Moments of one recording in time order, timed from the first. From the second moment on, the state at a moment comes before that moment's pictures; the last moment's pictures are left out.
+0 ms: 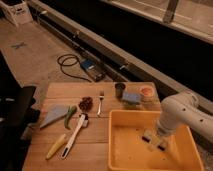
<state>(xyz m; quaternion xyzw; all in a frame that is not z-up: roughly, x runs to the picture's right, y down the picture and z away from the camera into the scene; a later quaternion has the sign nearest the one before) 0.258 0.246 0.702 -0.36 0.11 0.35 0.86</state>
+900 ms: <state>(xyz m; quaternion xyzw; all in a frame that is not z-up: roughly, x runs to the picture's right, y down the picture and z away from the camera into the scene) 0.274 0.252 0.733 -0.37 0.10 0.37 0.85</state>
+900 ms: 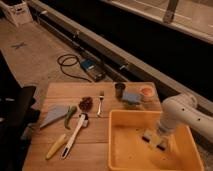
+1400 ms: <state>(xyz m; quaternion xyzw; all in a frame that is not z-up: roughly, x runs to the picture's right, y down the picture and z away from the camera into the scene) 0.287 0.268 0.769 -0.38 0.09 0.39 0.83</state>
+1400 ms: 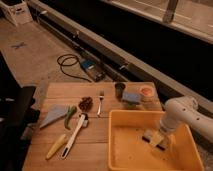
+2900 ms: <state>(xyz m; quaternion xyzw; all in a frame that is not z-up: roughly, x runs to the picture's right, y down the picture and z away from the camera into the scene) 0.302 0.248 0.720 -0.36 0.12 0.41 0.83</state>
